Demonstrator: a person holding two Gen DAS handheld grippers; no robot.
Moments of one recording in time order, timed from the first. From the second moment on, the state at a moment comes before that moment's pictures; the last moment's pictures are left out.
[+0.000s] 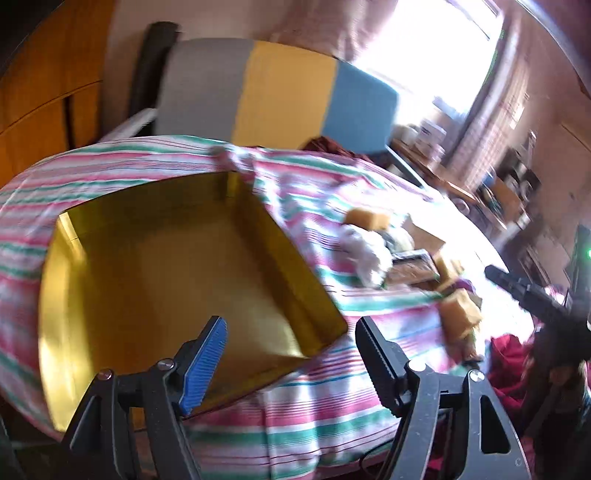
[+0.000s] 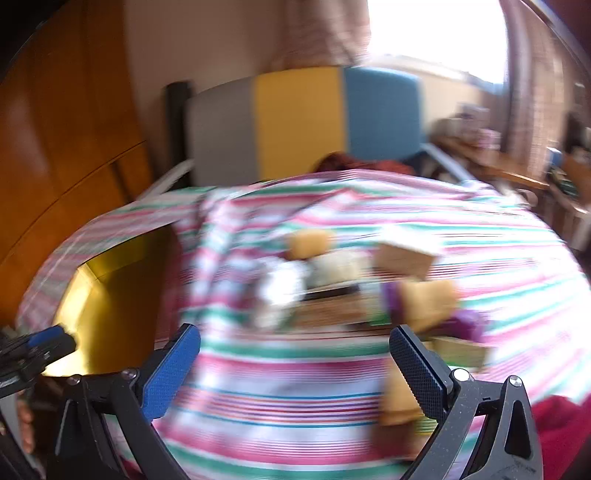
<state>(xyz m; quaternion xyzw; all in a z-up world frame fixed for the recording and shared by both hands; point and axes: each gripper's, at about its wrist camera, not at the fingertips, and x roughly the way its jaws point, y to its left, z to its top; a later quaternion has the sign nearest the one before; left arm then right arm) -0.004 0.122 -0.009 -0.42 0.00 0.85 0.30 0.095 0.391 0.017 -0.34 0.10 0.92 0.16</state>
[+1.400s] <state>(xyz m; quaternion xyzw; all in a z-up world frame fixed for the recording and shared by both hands) 0.036 0.377 -0.042 -0.50 0.09 0.68 0.53 0.185 0.526 0.002 -0.26 0.33 0.88 0.23</state>
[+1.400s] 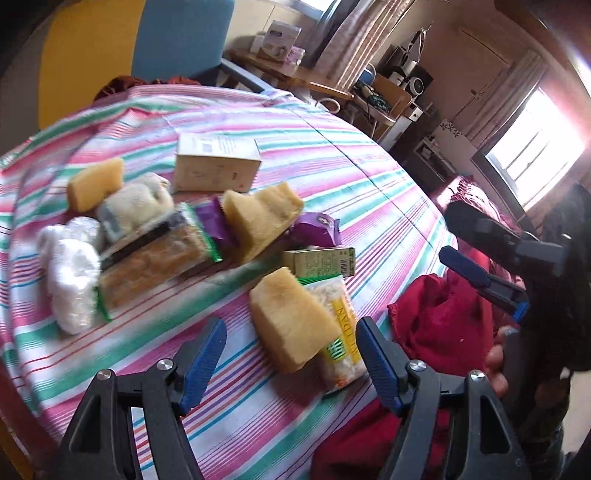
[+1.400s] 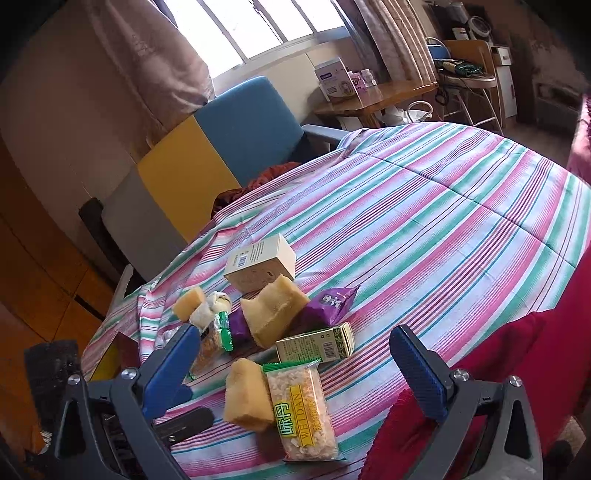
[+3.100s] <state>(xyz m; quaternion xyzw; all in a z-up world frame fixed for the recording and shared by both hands) 0.020 0.237 -0.015 -0.43 0.00 0.75 0.50 0.097 0.501 -0.065 -0.58 0.24 0.76 0.18</state>
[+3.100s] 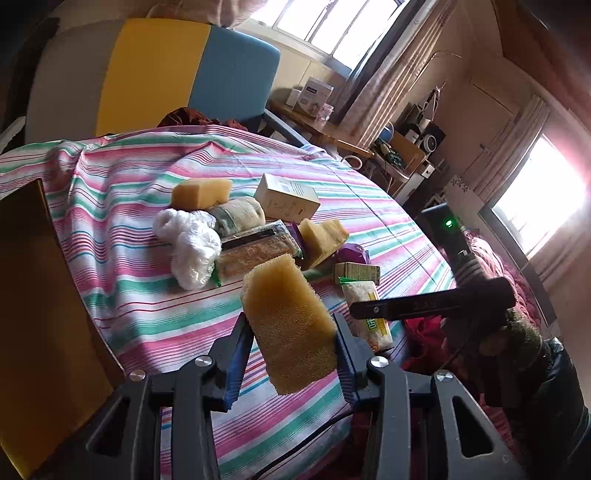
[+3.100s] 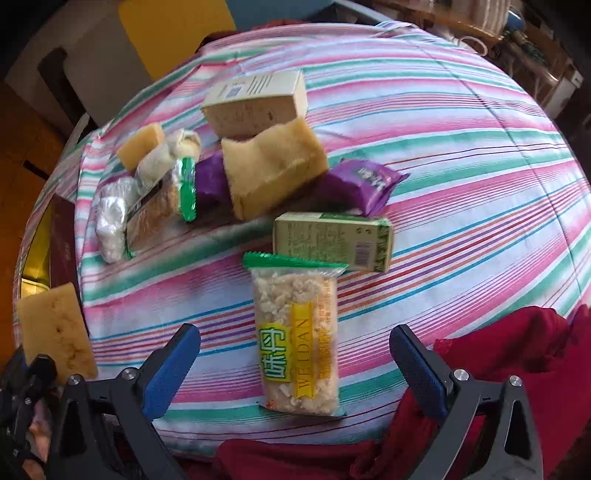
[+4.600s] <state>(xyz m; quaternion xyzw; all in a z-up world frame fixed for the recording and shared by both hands) -0.210 0.002 -0.058 -0.49 -0.01 0.86 0.15 0.082 0.416 -0.063 -0.57 0.10 0.81 0.07</state>
